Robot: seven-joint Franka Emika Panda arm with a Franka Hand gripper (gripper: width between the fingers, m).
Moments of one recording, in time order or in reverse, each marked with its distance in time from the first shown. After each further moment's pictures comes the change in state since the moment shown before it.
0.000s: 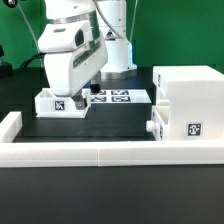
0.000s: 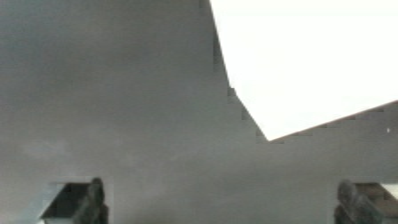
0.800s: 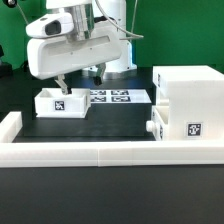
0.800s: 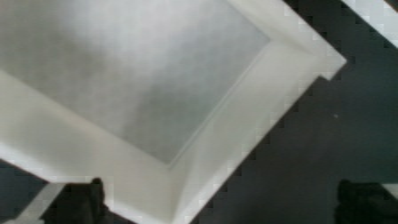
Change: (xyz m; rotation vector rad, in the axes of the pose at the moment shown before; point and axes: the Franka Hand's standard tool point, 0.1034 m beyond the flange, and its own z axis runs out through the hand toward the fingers) arm -0.029 -0.040 -0.007 -0.081 0.017 0.628
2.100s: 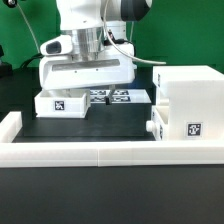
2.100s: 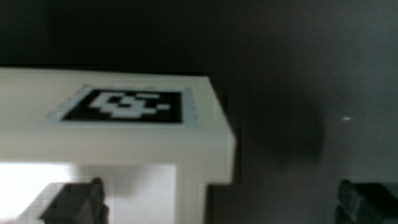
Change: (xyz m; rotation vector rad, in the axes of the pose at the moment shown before) arm -0.010 -0.018 0.045 -0.053 0.030 0.547
